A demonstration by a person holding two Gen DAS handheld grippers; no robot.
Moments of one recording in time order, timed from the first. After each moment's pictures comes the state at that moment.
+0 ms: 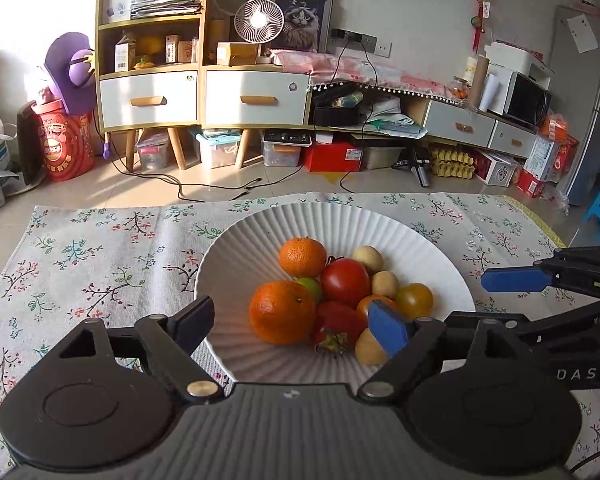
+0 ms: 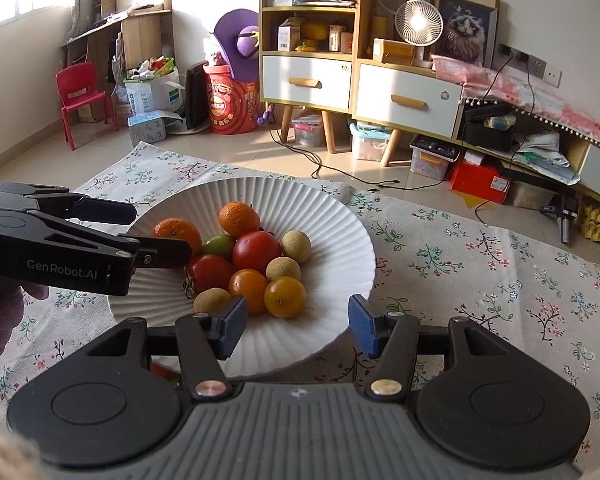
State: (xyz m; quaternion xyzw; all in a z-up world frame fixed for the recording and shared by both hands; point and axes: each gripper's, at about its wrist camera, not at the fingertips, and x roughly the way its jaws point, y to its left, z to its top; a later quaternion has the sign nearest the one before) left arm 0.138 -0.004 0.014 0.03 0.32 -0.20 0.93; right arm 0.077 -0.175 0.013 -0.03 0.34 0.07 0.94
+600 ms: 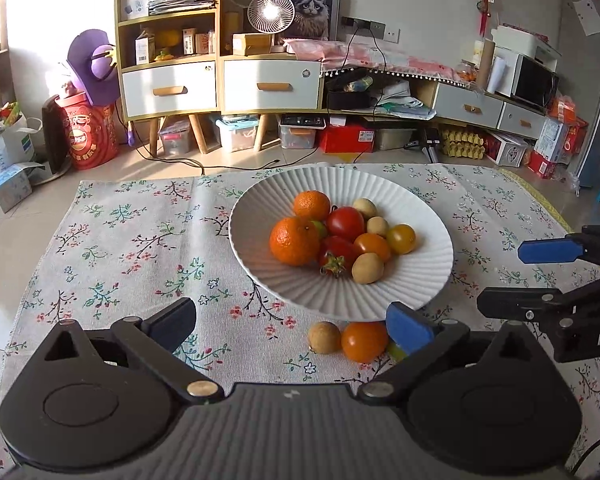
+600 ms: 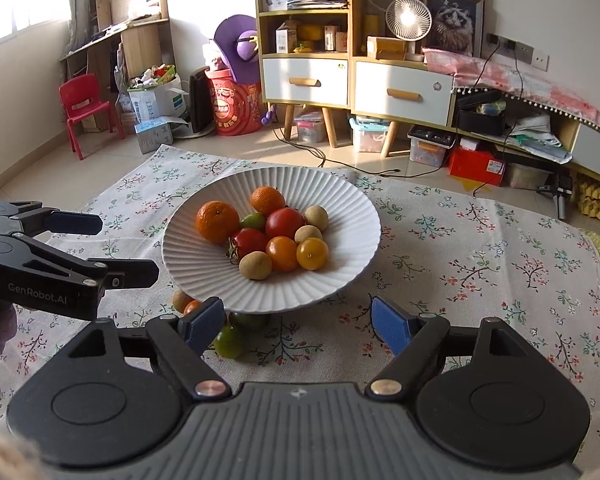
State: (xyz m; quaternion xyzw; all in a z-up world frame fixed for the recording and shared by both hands) left arm 0.080 0.015 0.021 0.04 0.34 -0.17 0.92; right arm 0.033 -0.169 0.025 0.00 0.34 0.07 0.94
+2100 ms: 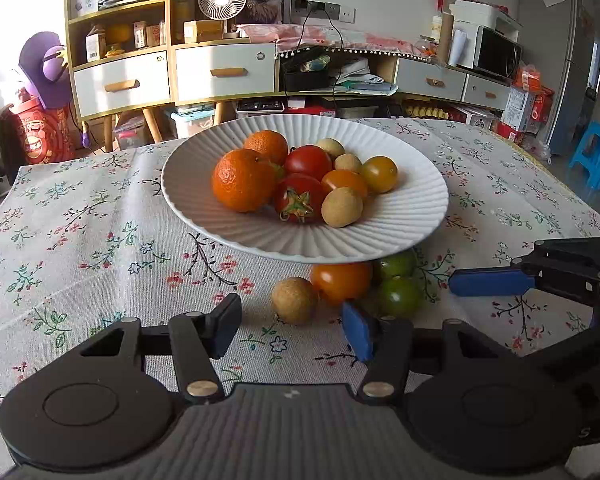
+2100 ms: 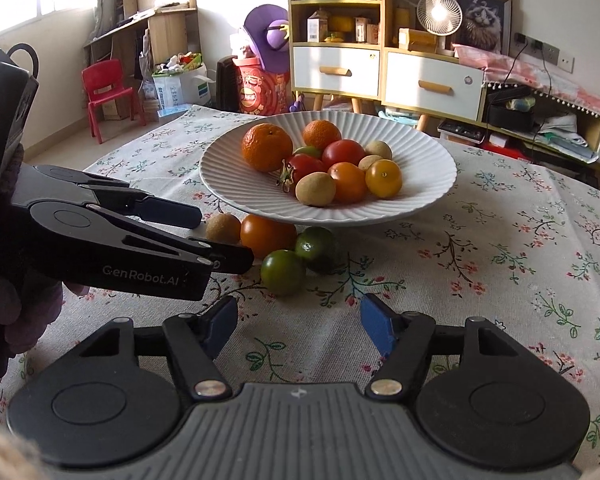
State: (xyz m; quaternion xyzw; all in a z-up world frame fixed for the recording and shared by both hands) left arm 0.088 -0.005 -0.039 0.07 0.33 -0.24 0.91; right arm 0.017 -0.137 -0.034 -0.02 0.33 0.10 0.94
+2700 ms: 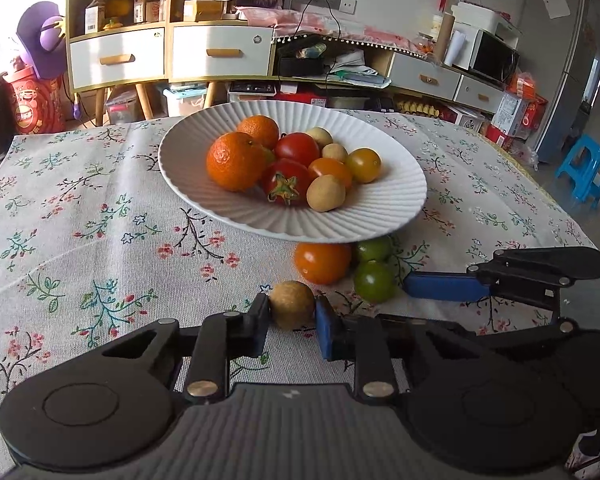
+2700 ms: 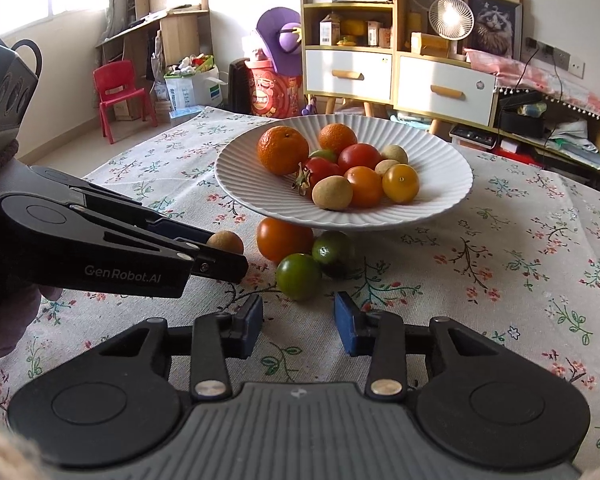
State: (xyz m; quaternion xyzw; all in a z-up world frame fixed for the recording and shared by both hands) left arm 0.082 0.009 -0.034 0.03 0.37 -0.25 0.89; right arm 0.016 -0.133 -0.031 -0.02 0.32 0.12 0.94
